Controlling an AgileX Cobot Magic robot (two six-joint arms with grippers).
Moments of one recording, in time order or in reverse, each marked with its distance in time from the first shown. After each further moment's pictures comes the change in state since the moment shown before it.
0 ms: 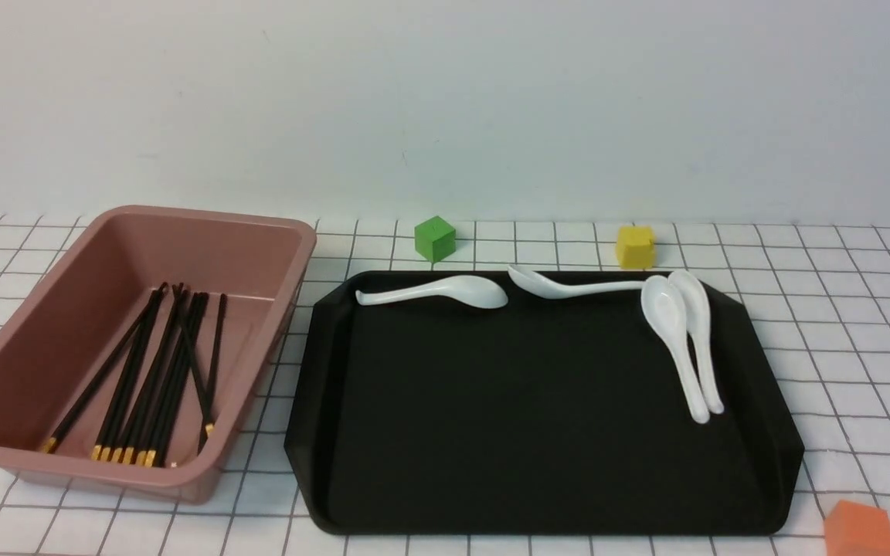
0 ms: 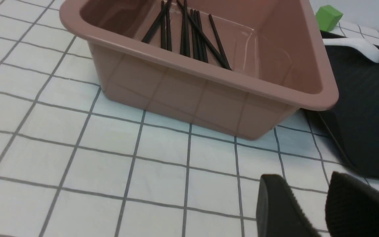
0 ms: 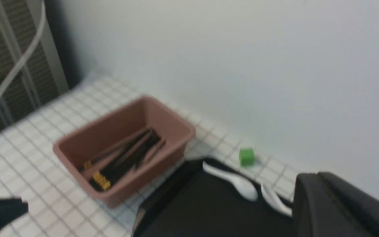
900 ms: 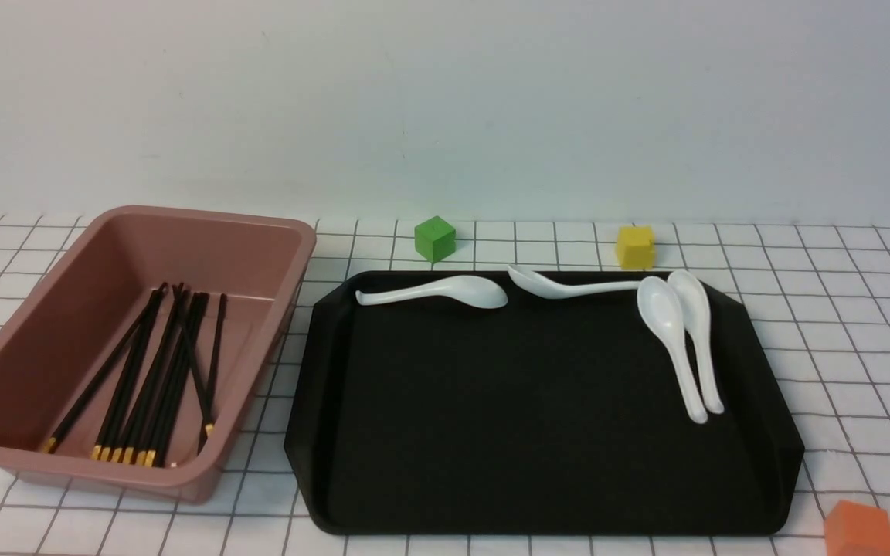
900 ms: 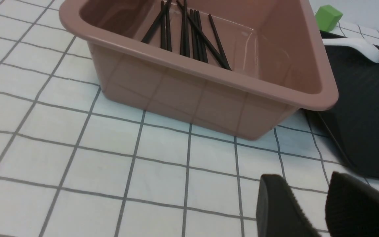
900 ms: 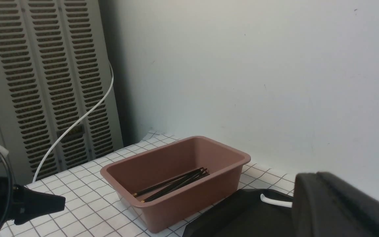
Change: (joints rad) right arm 0.000 -0.596 1.119 -0.011 -0.825 0.129; left arm 0.000 0.000 0.000 0.000 0.000 0.000
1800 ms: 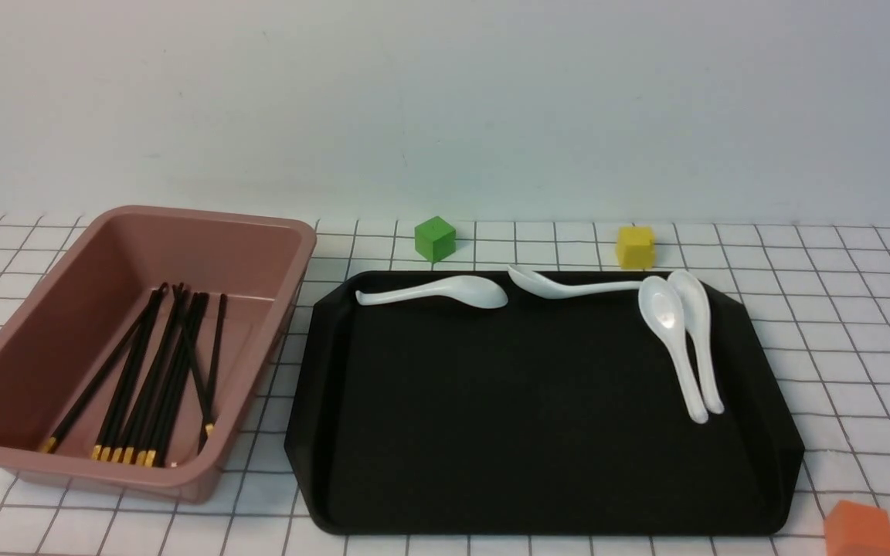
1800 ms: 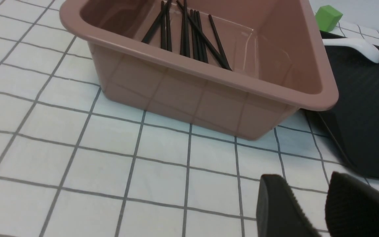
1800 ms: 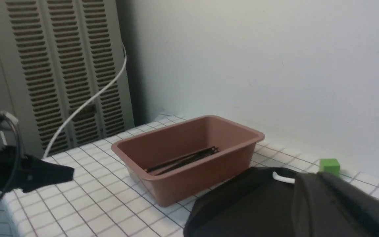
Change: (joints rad) right arm -0.046 -0.006 0.121 0.270 -0.064 -0.261; left arm 0.000 0.000 0.000 0.000 0.000 0.000
